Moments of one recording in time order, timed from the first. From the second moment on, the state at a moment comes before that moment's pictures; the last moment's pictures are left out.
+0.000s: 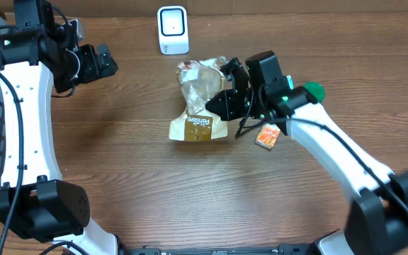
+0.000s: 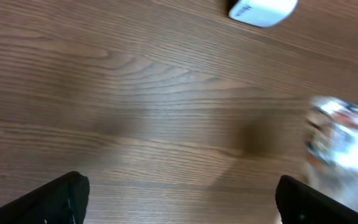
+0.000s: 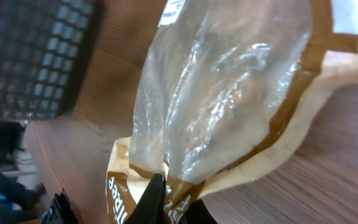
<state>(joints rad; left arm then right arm) 0.18 1.82 1.92 -1.27 0.27 -0.14 0.44 1.65 1.27 -0.47 -0.58 0.29</state>
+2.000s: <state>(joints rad) 0.31 1.82 1.89 -1.24 0.40 -0.23 0.50 2.00 1.26 -0.32 -0.51 0.49</state>
